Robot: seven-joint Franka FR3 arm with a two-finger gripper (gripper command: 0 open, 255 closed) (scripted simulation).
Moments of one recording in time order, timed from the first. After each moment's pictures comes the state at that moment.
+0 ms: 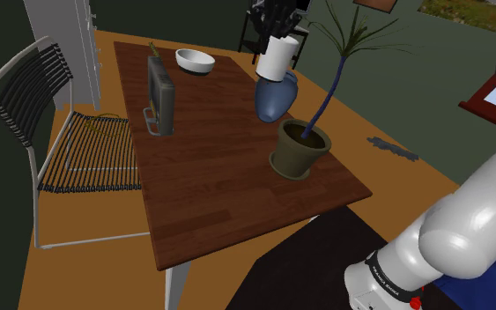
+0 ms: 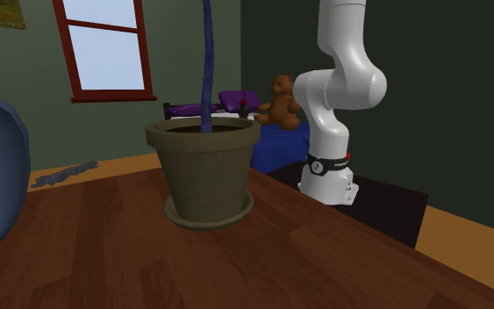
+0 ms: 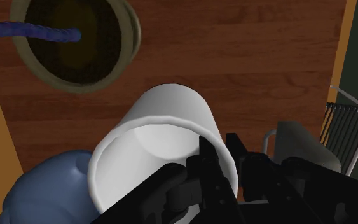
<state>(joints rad) 0.00 0.06 0.35 -1.42 -0.11 1.49 0.53</state>
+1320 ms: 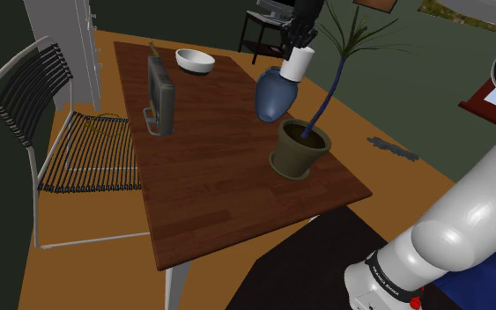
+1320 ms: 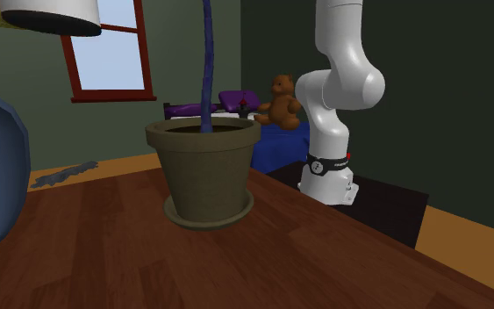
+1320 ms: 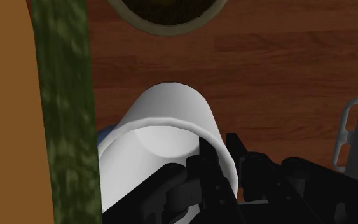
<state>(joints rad) -0.17 0.11 0.21 -1.44 -0.10 1.59 0.23</state>
